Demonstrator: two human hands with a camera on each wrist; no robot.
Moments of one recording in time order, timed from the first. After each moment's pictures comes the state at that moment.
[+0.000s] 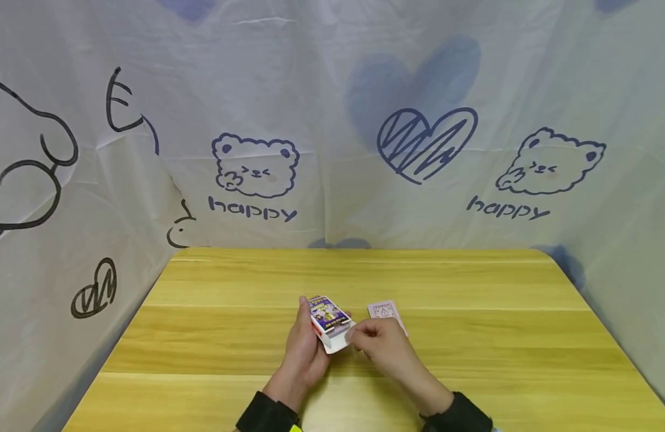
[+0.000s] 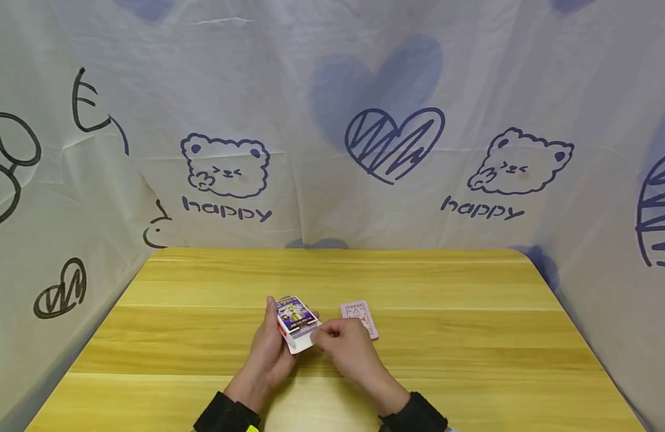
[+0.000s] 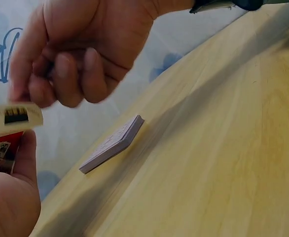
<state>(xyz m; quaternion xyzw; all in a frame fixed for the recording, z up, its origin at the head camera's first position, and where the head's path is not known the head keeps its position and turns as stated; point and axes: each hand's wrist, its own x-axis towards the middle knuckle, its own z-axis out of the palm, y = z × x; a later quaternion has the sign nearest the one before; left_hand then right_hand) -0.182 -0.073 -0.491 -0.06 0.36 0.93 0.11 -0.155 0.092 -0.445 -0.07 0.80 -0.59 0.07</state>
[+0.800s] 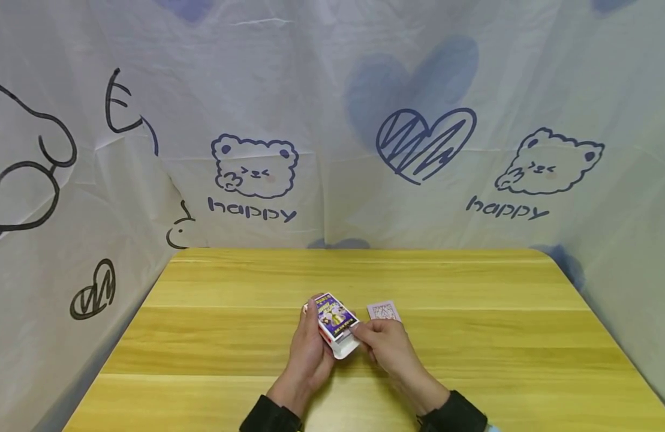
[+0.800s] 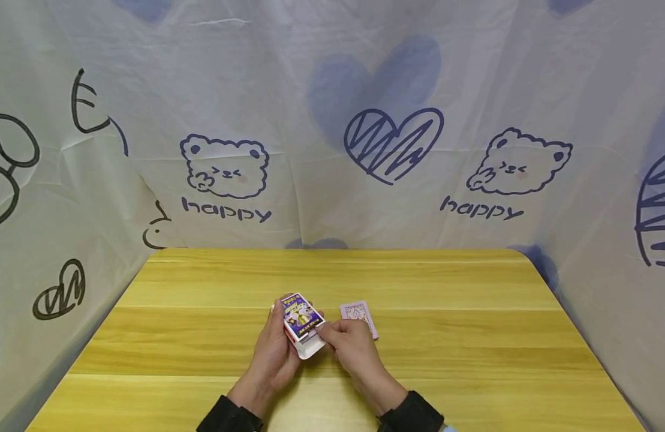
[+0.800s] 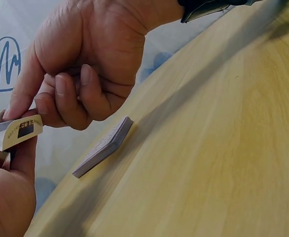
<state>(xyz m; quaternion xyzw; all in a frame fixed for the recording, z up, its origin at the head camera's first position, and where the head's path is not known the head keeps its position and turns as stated) -0.177 -0.062 -0.489 -0.03 0.39 0.92 0.07 -0.162 0.089 -0.463 0.06 0.73 -0.67 0.09</state>
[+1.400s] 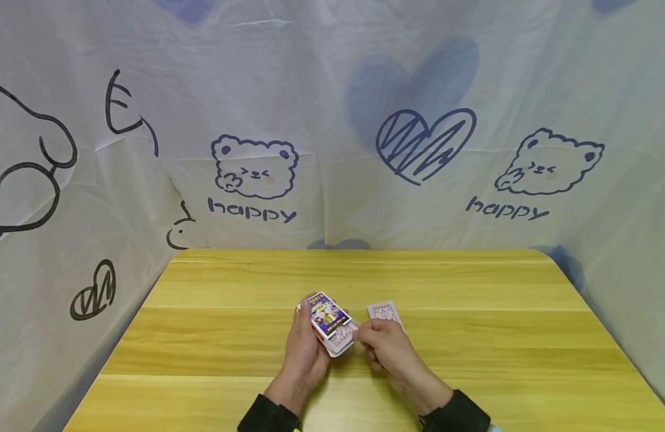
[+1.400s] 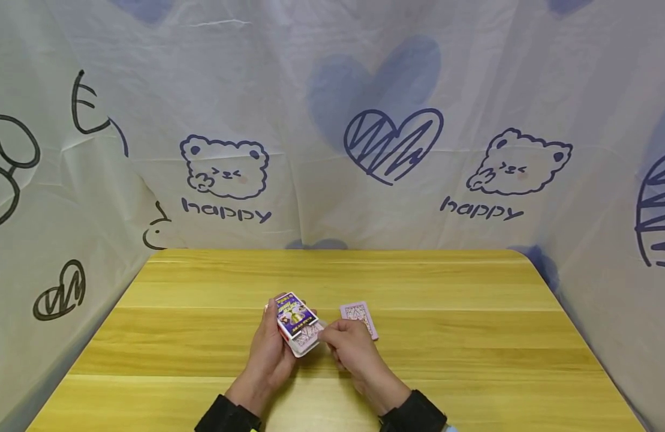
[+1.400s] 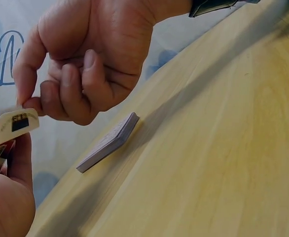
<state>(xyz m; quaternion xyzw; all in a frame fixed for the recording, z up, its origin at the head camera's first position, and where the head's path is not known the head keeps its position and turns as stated) -0.179 -0.068 -0.491 -0.06 0.38 0.92 0.04 -0.161 0.091 -0.458 0.06 0.69 -0.71 0.14</state>
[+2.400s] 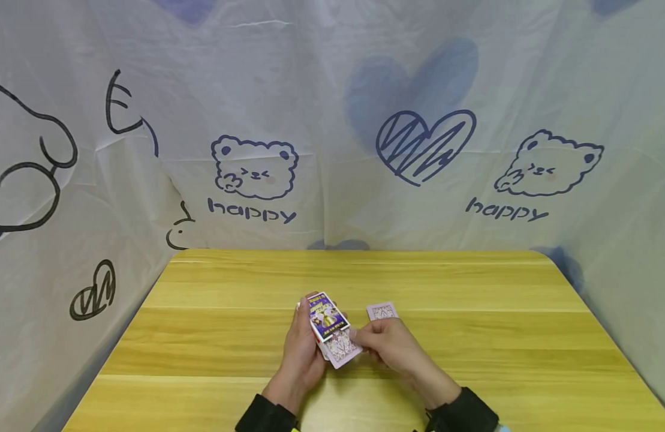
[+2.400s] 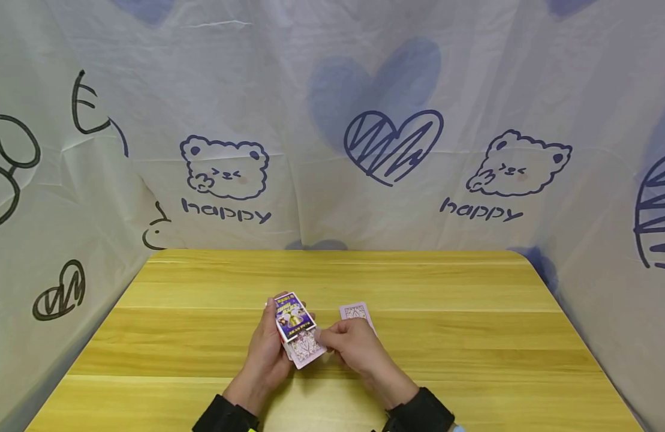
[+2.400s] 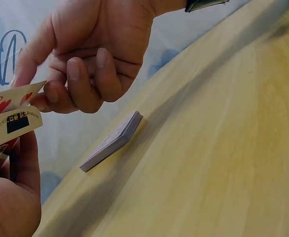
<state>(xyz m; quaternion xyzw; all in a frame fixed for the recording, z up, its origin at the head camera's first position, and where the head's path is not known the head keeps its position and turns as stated) -0.178 -0.075 -0.489 -0.06 0.41 0.91 0.06 -0.165 0.106 -0.452 -0.03 0.76 -0.62 0.17</state>
